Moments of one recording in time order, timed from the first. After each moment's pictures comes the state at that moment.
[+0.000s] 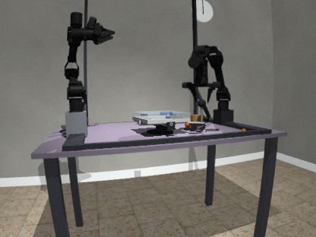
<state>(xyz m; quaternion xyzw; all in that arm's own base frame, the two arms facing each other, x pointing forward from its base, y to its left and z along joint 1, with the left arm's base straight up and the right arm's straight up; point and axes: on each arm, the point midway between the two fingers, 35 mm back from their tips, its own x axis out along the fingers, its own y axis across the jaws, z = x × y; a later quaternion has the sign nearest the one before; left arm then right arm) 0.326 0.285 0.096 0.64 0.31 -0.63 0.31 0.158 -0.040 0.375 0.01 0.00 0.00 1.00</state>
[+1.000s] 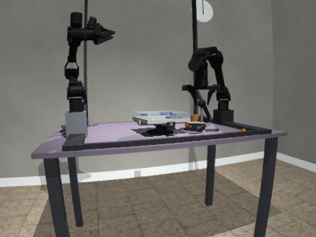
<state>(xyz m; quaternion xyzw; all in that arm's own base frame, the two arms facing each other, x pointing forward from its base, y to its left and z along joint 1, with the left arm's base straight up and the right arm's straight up) 0.326 0.284 0.084 0.64 0.31 -0.63 0.31 0.158 -0.040 0.375 0.01 0.00 0.00 1.00</state>
